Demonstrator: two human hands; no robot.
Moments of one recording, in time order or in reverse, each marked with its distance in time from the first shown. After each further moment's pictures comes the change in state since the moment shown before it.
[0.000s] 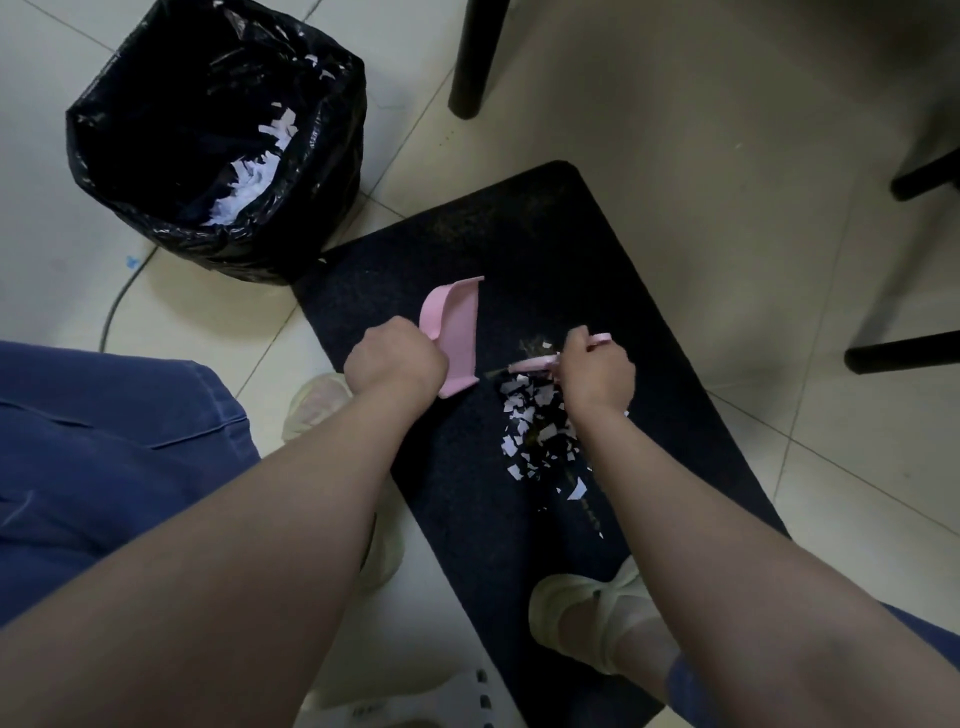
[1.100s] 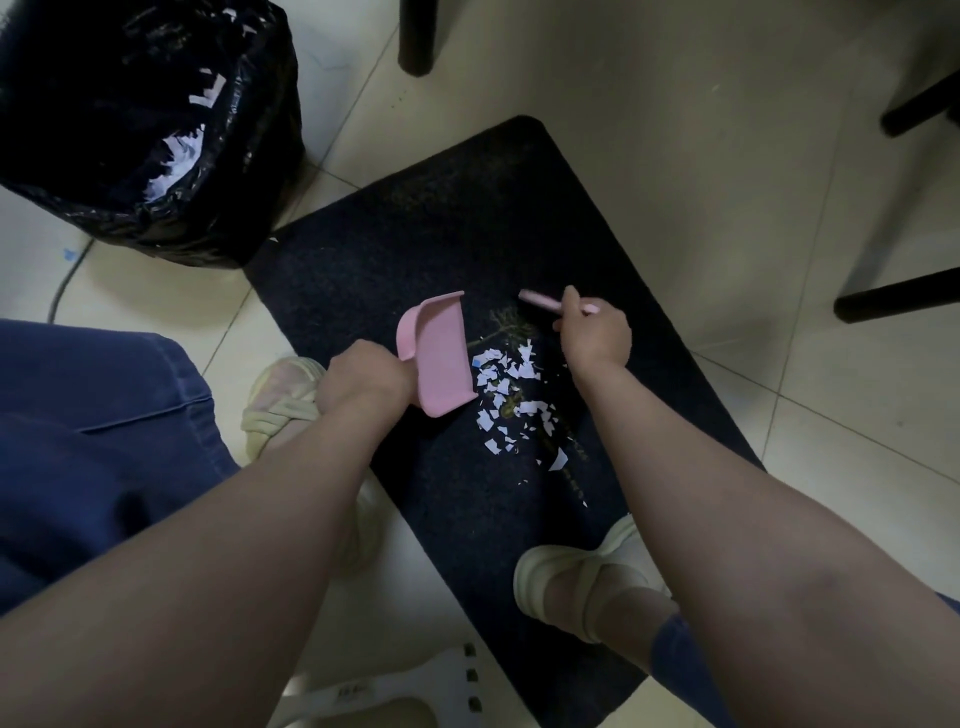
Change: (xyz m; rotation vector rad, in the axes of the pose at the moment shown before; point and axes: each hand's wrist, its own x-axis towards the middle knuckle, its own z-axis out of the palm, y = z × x) left_hand -0.003 -0.015 0.048 -0.013 -0.136 -0.072; right_hand 0.036 0.027 -0.014 0.126 -0.100 0.002
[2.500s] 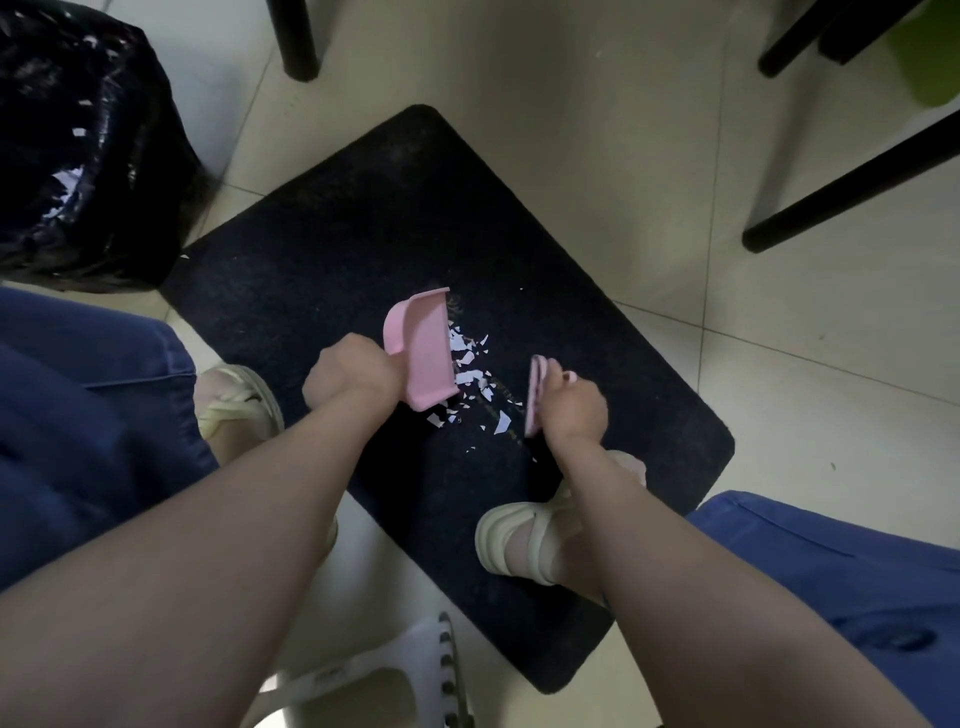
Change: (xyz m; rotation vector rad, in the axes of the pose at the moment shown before) left_hand -0.061 0.041 0.032 0.091 0.058 0.116; right_hand -0.072 0.110 -0.054 -0.167 0.018 0.232
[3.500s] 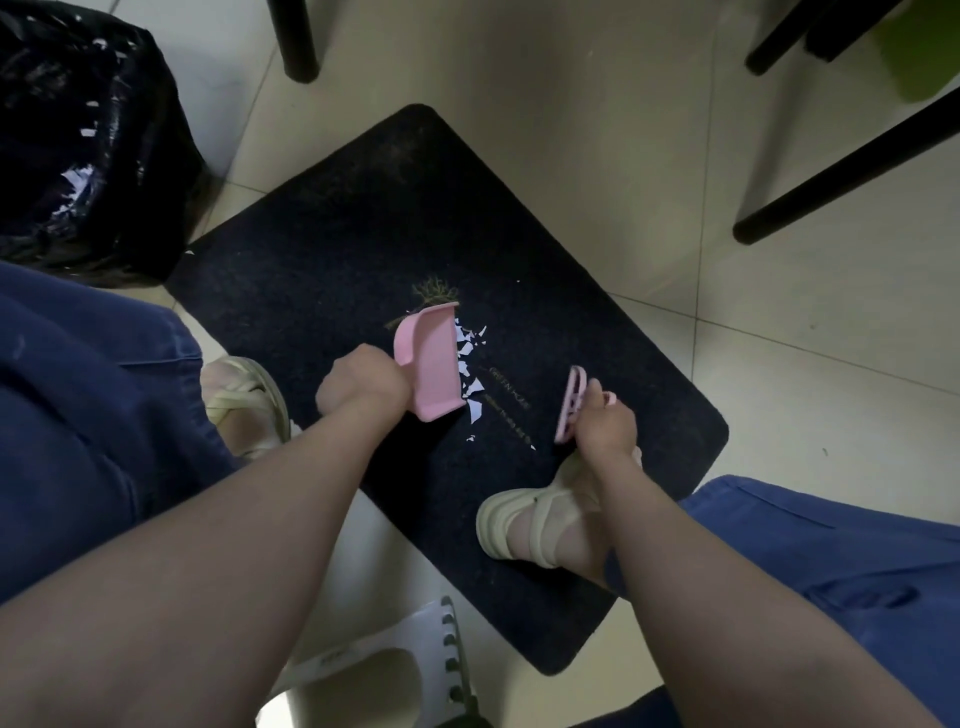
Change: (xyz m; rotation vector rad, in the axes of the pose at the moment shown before) left_hand -0.006 -0.011 0.021 0.056 -0.046 0.014; right_hand -0.006 0.050 -0.019 0.323 0.070 0.222
